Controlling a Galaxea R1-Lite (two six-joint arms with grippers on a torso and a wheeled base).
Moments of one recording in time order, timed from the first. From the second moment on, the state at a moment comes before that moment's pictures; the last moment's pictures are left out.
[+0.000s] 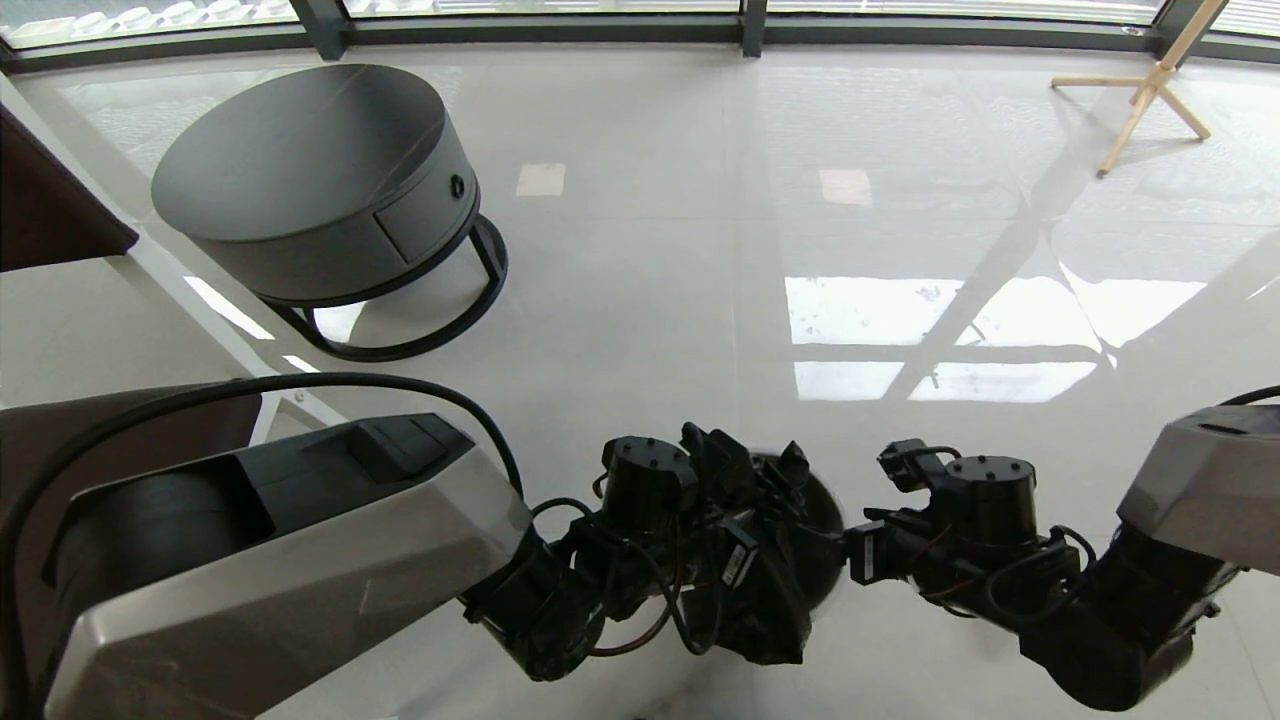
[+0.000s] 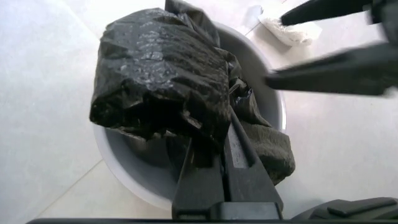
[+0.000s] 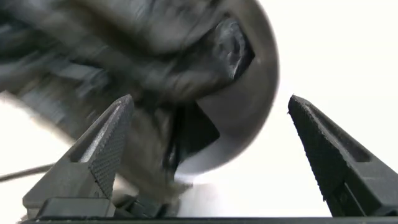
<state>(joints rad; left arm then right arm) -0.73 2.27 -1.00 -0.94 -0.07 0.18 0.44 2.13 -0.58 -1.17 0.08 0.15</state>
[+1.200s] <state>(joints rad) -0.73 2.26 -1.00 -0.93 -0.07 0.18 0.60 2.14 -0.45 -1.43 -0.07 0.04</state>
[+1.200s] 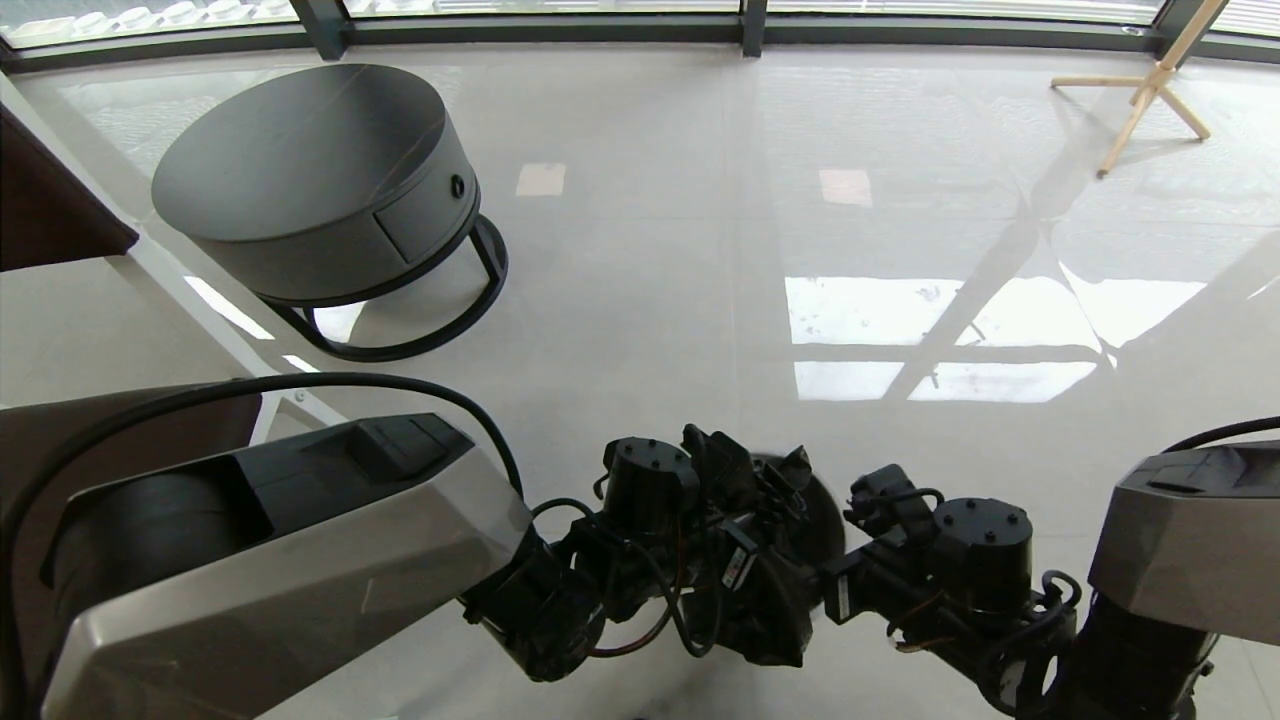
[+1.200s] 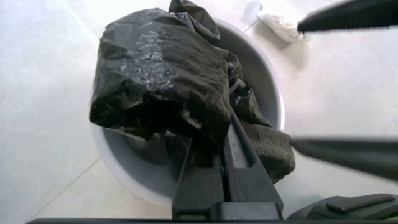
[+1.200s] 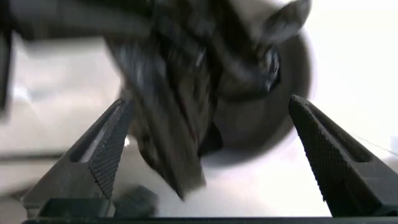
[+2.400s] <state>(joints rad) -0.73 2.26 -1.00 -0.93 -0.07 0.18 0.40 2.24 -1.04 -0.87 0.06 0.37</state>
